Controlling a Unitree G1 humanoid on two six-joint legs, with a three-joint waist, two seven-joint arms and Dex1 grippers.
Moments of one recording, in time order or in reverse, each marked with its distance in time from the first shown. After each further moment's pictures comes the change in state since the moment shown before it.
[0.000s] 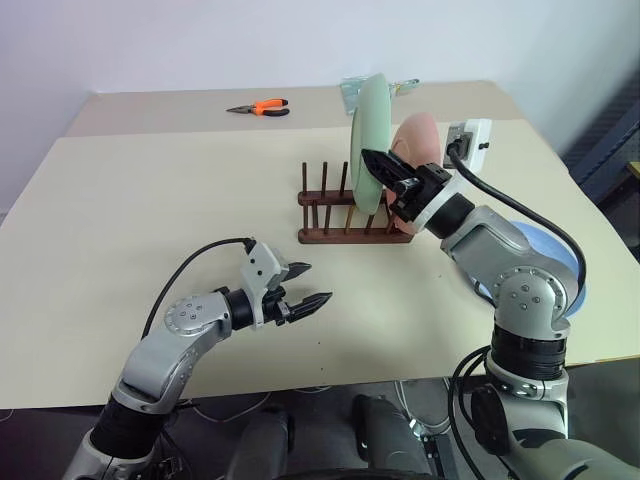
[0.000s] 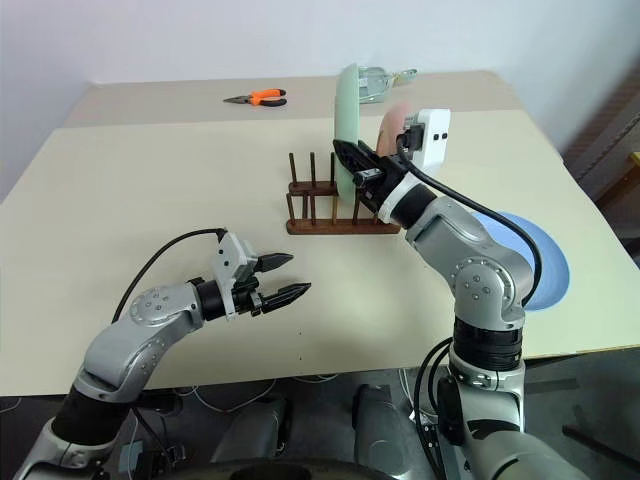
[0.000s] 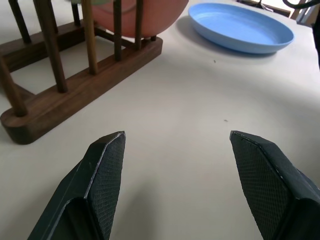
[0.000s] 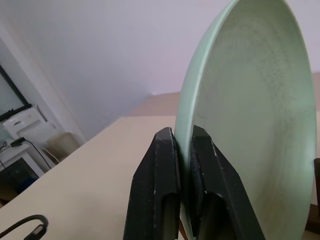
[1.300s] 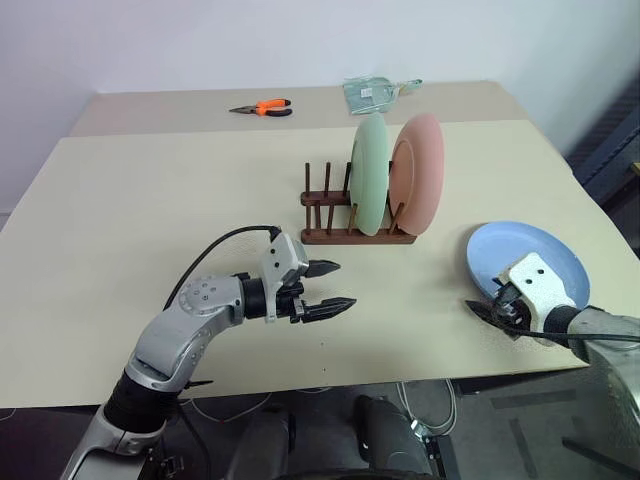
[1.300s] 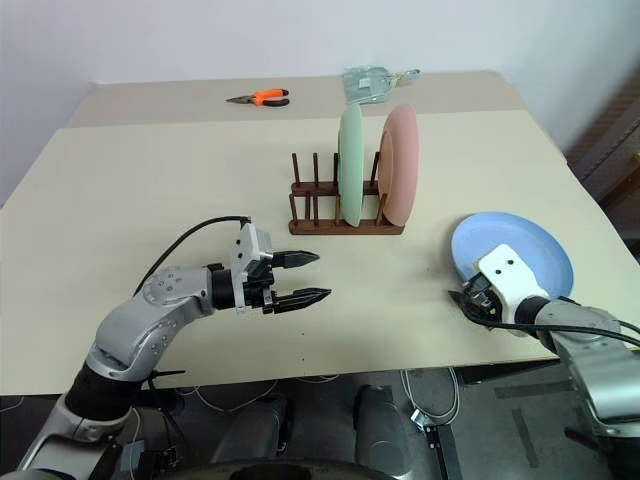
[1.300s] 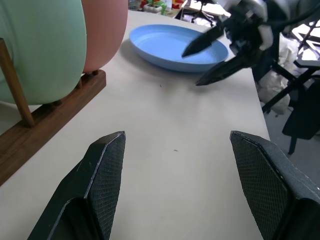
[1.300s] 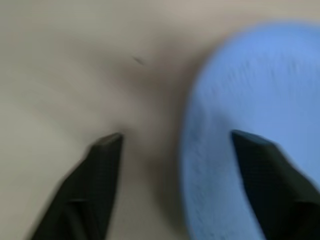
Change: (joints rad) left arm -0.131 -0.012 -0.042 0.028 -0.029 0.030 -0.169; right arm 0.691 -0.613 -0.018 0.000 -0.612 -0.161 0.377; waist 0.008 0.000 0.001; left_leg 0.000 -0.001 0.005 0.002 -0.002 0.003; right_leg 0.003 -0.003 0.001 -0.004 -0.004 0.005
